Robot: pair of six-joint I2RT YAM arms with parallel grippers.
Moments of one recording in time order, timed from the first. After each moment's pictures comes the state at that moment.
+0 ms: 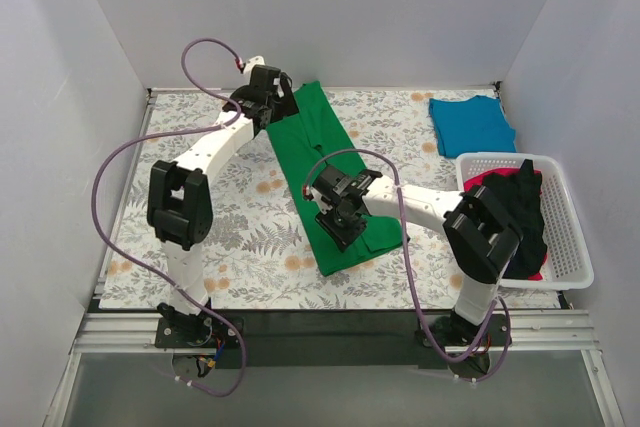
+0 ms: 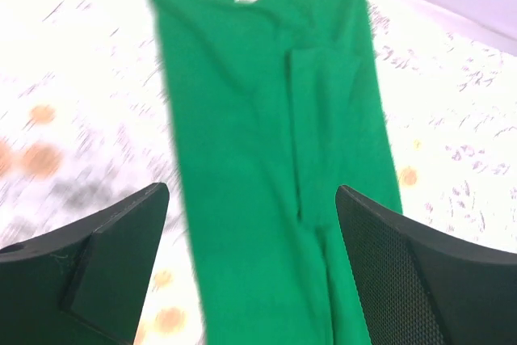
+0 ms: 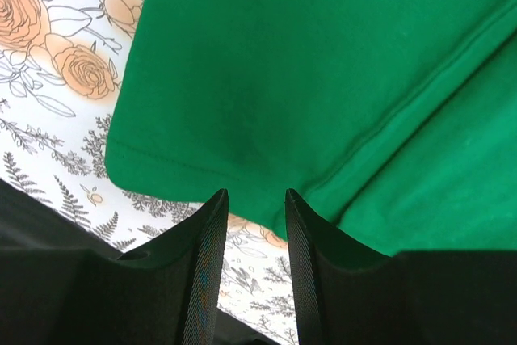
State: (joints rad) left arm -0.38 2.04 1.77 -0.37 -0.30 -0.55; right arm 0.92 1.77 1.24 -0.79 -0.10 0.08
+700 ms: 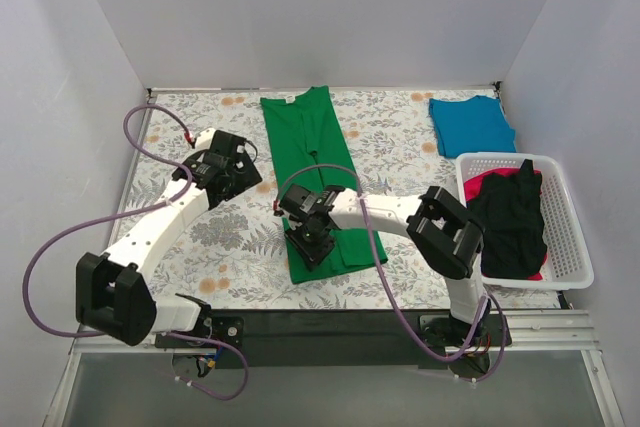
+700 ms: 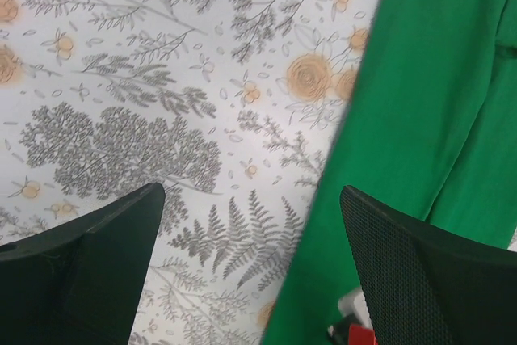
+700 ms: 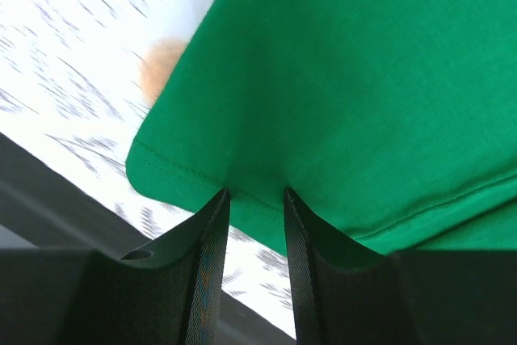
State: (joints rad) left arm -0.37 1.34 1.08 -0.72 -0.38 -0.81; right arm 1.07 1.95 1.35 -0.73 -0.20 0.28
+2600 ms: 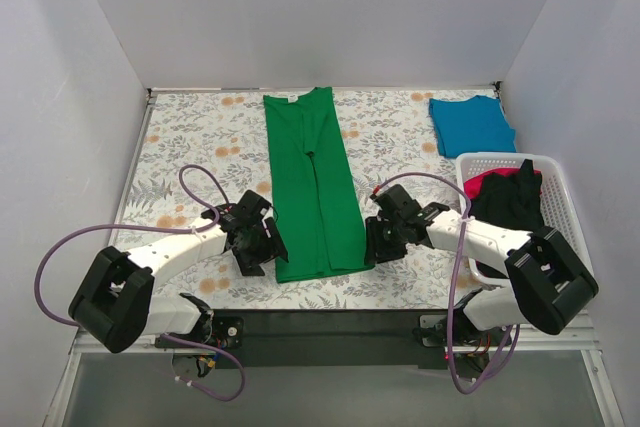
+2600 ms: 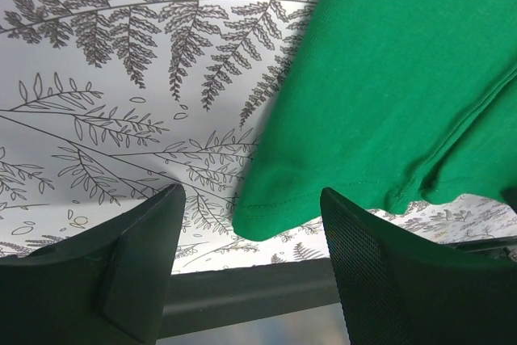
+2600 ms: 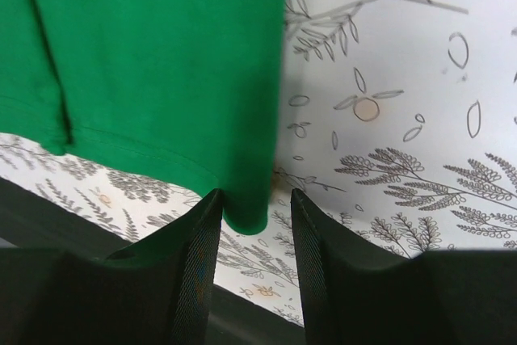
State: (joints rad) left arm -0.59 1.28 0.62 -0.62 0.11 -1.01; right arm 0.70 1.36 0.67 -0.45 -0.21 0.56
